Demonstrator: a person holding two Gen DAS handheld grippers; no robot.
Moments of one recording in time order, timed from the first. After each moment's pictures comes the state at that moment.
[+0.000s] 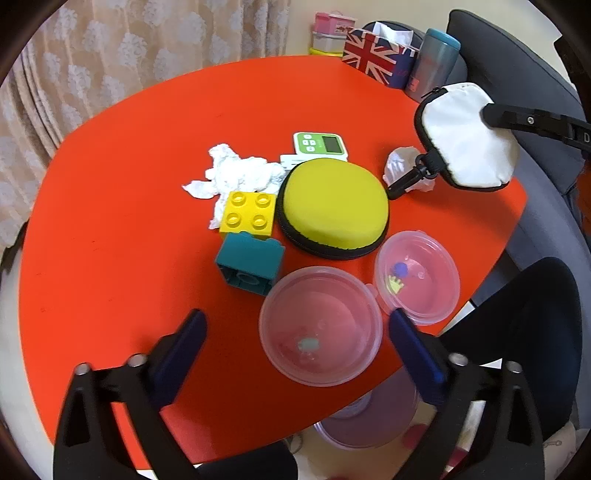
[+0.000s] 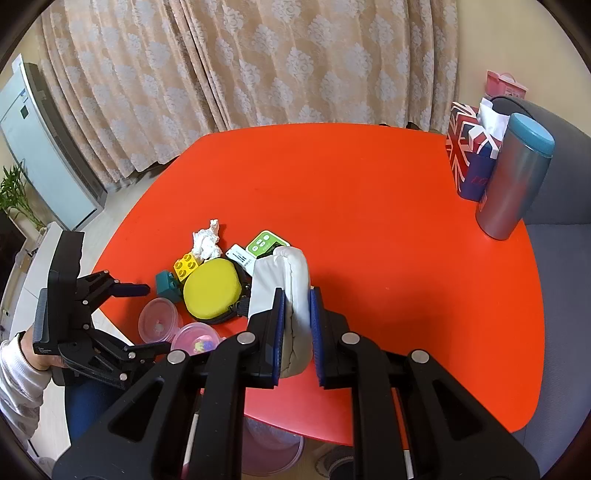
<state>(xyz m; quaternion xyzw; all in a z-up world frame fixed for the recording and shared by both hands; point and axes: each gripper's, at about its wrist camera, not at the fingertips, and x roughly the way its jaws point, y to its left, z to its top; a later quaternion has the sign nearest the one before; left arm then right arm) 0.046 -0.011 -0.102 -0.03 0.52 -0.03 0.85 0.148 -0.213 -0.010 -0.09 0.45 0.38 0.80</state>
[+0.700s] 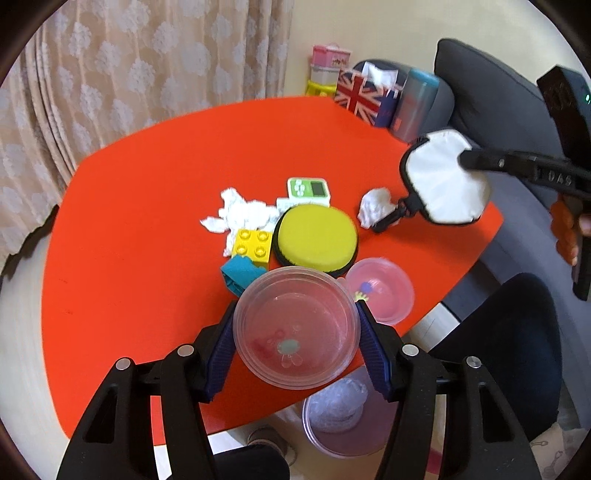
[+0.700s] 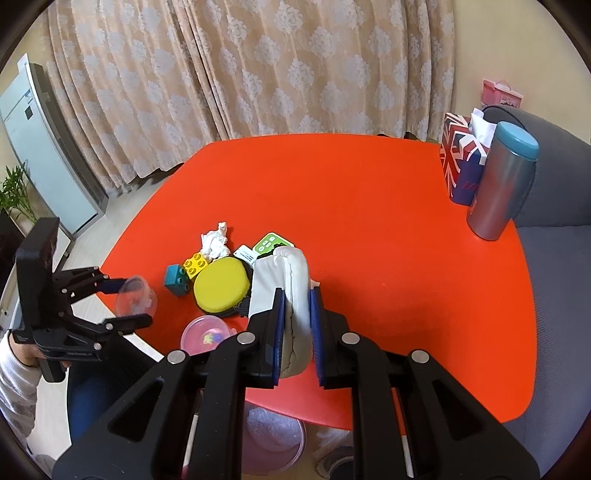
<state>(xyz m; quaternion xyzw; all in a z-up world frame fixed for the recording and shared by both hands) 0.013 -0.017 -0.054 -0.04 0.46 -0.03 0.89 0.128 -0.228 0.003 -0.09 0.42 0.39 0.81</state>
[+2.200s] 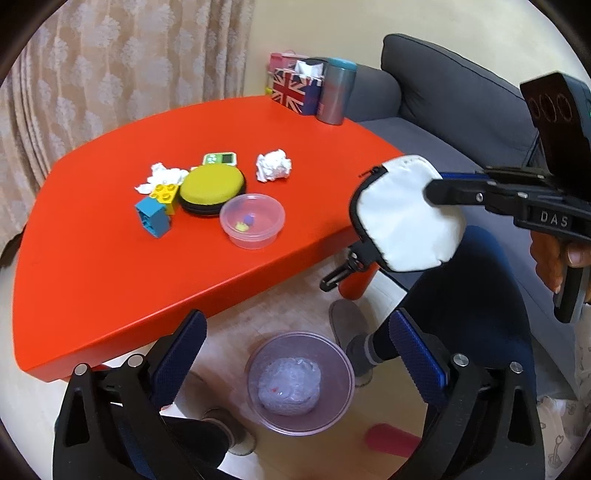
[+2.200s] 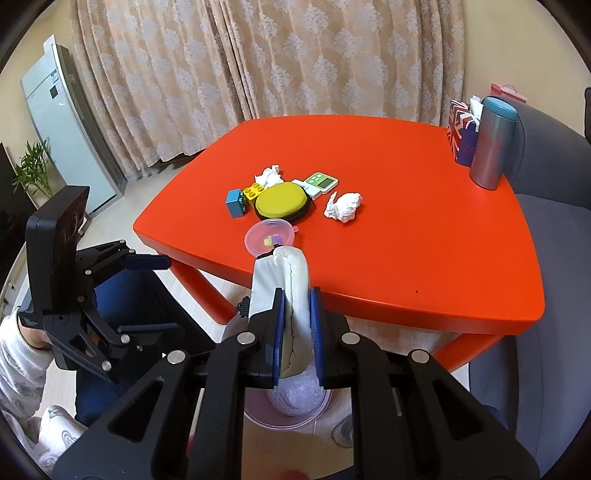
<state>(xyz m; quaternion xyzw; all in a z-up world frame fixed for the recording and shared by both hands) -0.069 -0.091 -0.064 -0.04 0.43 -0.09 0.90 0.001 -0.282 -0.010 -0.09 0.41 0.41 0.81</state>
